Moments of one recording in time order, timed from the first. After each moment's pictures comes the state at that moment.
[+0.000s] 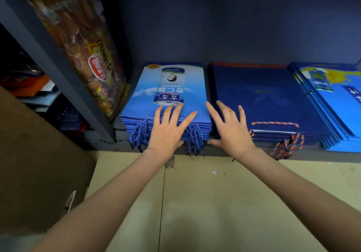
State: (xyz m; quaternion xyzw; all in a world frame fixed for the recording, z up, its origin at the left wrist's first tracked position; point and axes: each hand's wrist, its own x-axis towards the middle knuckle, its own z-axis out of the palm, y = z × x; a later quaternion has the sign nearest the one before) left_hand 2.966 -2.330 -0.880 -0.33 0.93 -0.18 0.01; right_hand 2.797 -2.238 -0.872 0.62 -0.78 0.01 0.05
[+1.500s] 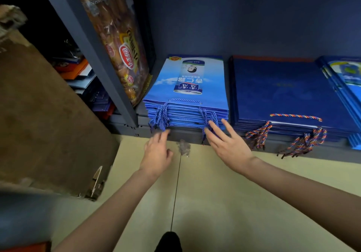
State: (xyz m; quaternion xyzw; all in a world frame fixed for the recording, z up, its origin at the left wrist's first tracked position) left_hand 3.050 -2.289 -0.925 -0.53 0.83 0.16 -0.09; right_hand 2.829 -2.212 -0.928 0.78 -0.55 -0.14 0.27
